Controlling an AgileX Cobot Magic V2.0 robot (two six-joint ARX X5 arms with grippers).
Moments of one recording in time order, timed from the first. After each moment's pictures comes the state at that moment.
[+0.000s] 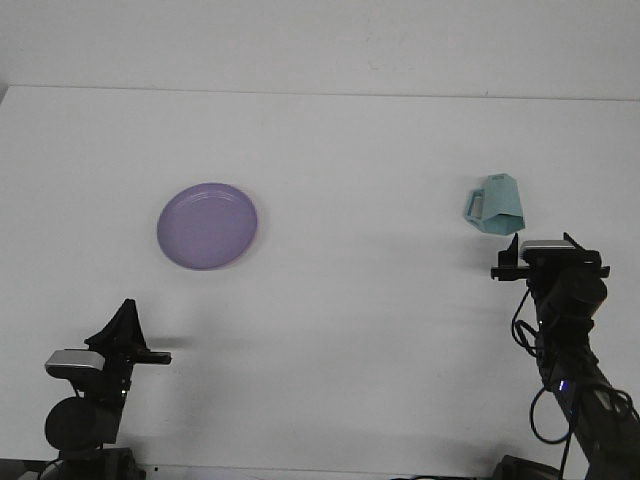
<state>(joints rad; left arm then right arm) 0.06 0.00 0.03 0.20 0.08 -0.15 -0.25 1.31 0.53 0.58 -0.09 -0.24</state>
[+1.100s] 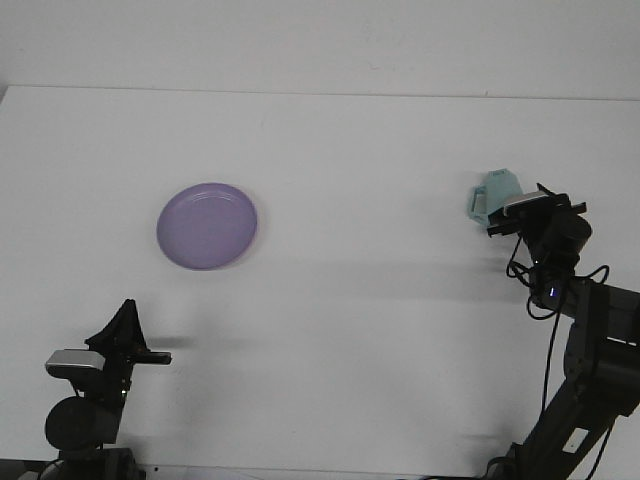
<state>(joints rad) 0.06 0.00 0.03 0.19 0.08 -0.15 -0.28 1.96 0.96 0.82 -0.26 -0.45</state>
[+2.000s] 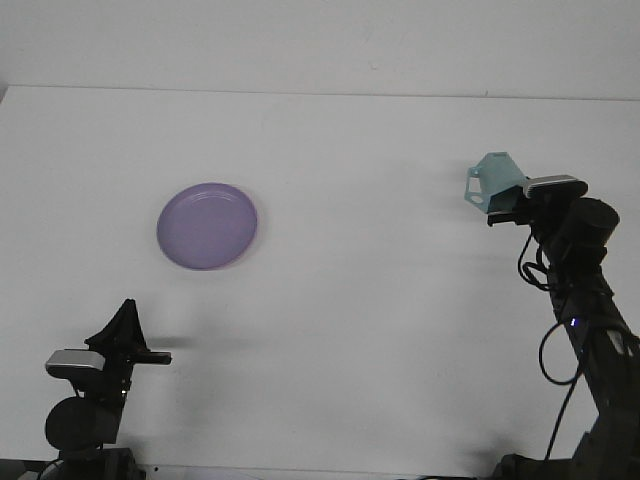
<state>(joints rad) 0.06 0.00 0.04 0.20 0.08 -0.15 -0.20 1.45 0.96 0.23 -0.29 -0.11</state>
